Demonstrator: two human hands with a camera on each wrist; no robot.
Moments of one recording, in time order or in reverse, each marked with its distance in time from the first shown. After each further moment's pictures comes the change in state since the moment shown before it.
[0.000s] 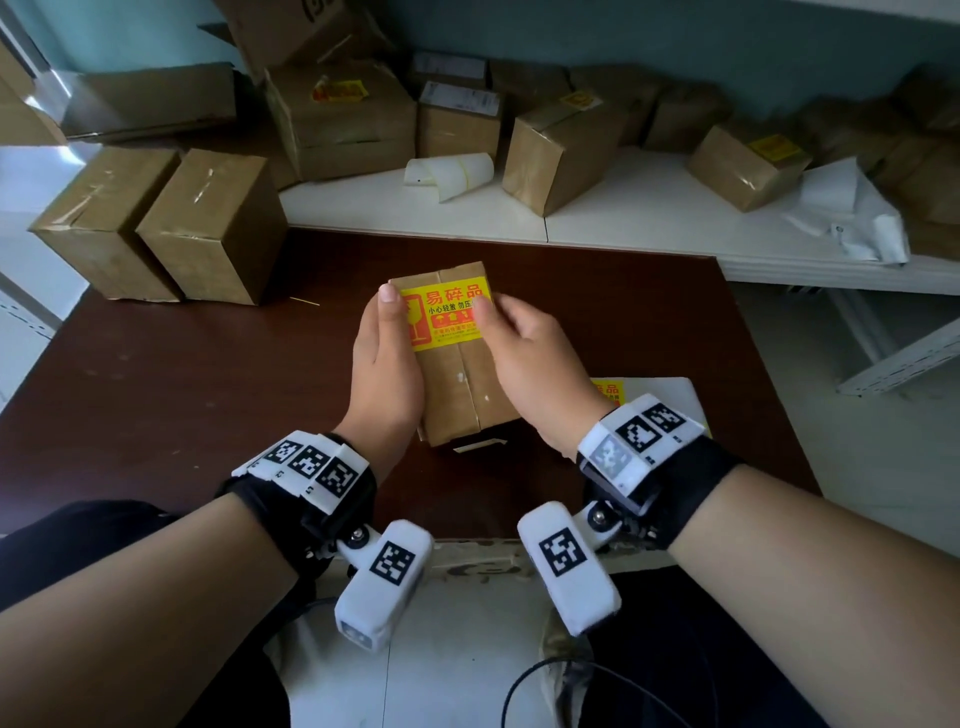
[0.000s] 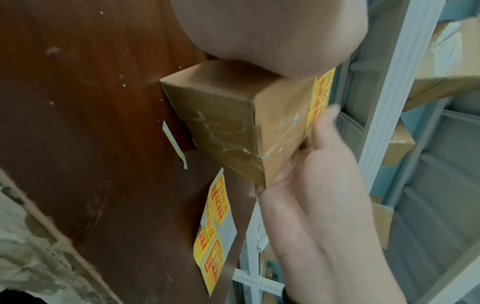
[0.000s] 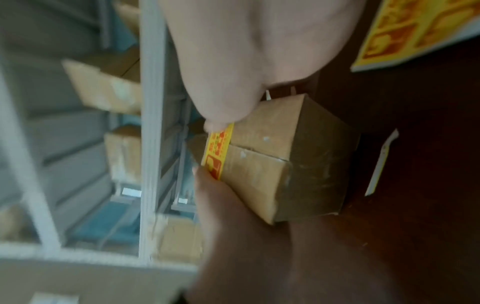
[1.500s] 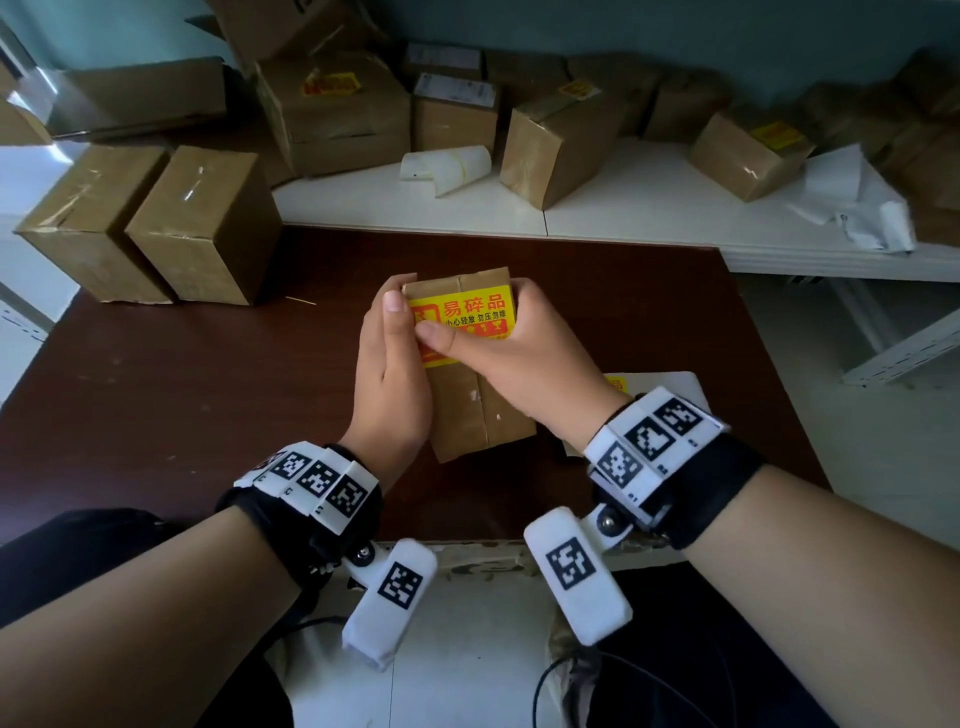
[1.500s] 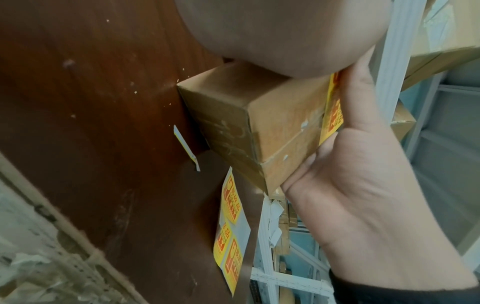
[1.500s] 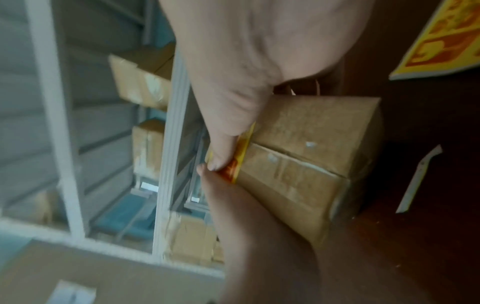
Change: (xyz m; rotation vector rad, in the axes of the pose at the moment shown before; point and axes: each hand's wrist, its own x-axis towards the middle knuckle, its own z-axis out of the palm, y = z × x) left_hand 0.000 -0.018 -0.003 0.037 -0.082 0.210; right_hand -0.004 -0.015 -0.009 -0.002 -0.037 0.045
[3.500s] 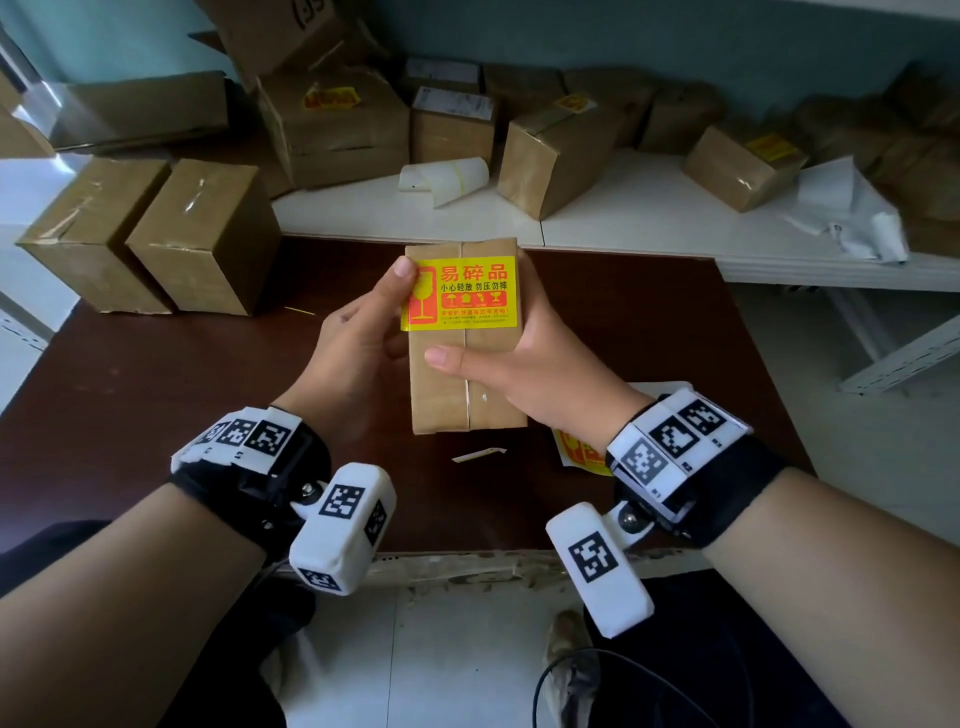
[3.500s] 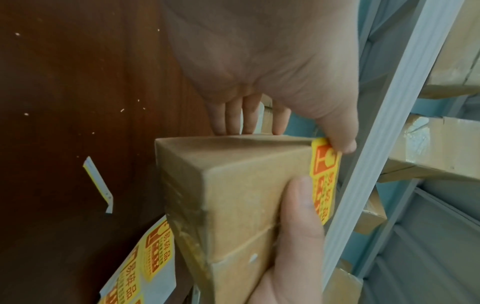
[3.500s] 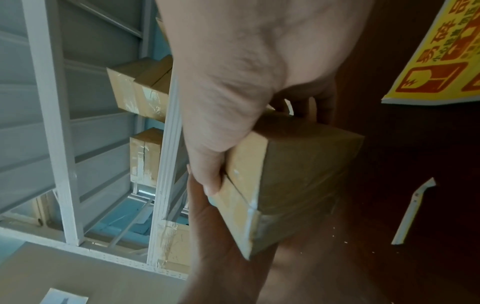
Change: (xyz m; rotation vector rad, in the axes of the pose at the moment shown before) left_hand 0.035 0.034 -0.026 -0.398 -0.368 -0.504; right_hand 0.009 0.006 -0.015 0.046 -0.131 -0.193
